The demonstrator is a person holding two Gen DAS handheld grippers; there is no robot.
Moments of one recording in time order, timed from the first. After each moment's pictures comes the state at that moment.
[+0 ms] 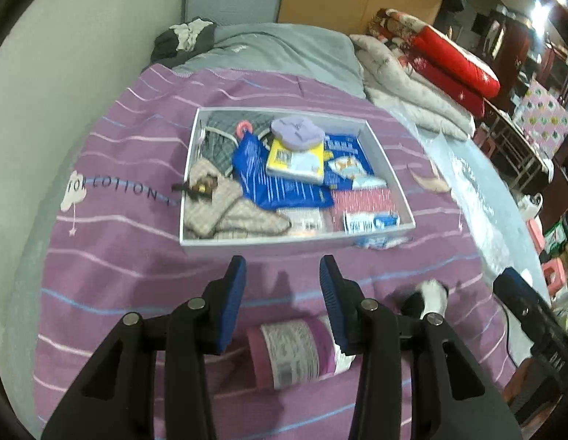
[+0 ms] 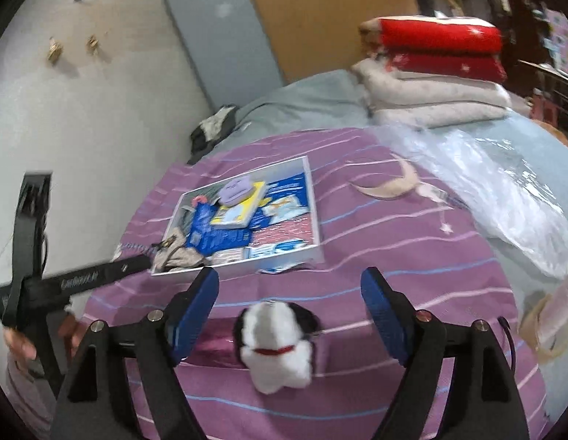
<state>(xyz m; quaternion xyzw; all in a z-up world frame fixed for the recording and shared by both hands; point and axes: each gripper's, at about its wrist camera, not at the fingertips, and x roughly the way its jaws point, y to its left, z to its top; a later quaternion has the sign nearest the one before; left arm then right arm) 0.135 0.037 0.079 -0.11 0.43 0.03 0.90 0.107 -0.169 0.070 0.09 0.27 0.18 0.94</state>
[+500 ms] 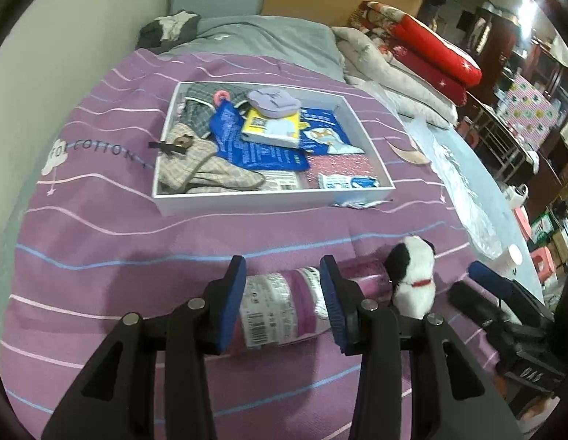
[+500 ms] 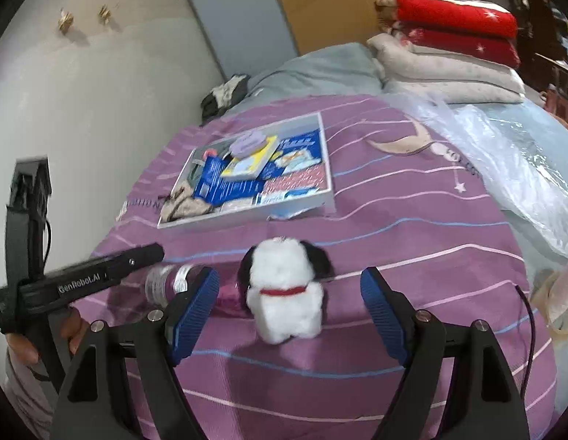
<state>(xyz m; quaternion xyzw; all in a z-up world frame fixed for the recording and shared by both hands) 0.112 0.018 0.057 -0.11 0.43 -0.01 0.90 0.092 -0.149 0.038 0.04 0.31 0.22 0.93</state>
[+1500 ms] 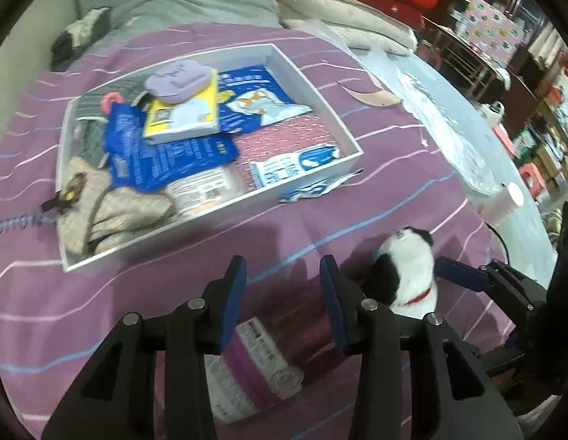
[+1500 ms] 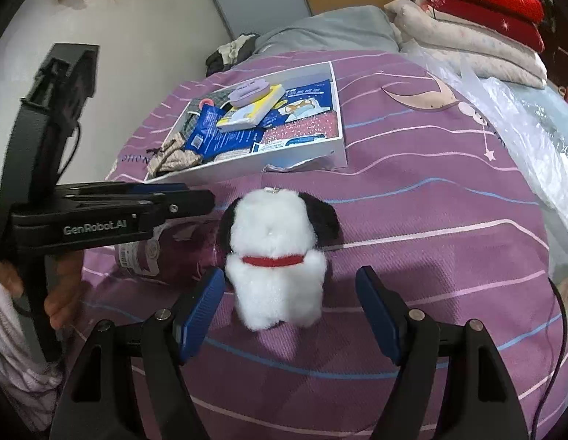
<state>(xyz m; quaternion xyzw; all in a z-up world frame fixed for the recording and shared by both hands) 0.188 -0.026 0.037 -0.01 0.51 -0.12 0.85 0.121 -0.145 0.006 0.04 0.37 0.24 0.90</state>
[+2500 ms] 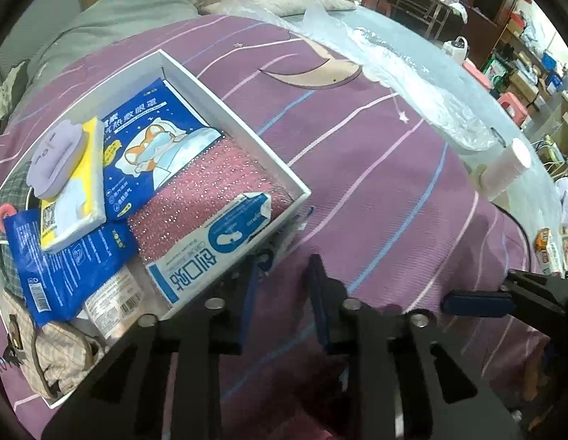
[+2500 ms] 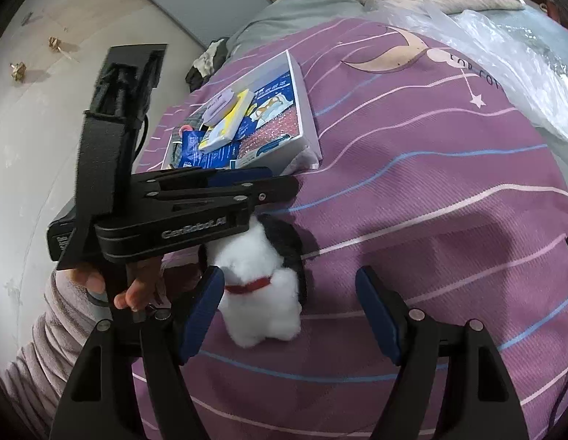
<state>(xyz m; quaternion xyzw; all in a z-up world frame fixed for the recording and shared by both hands) 0.257 -0.092 0.008 0.10 0.53 -0.20 0.82 0.151 -0.181 0.004 0.16 0.42 0.26 0.86</state>
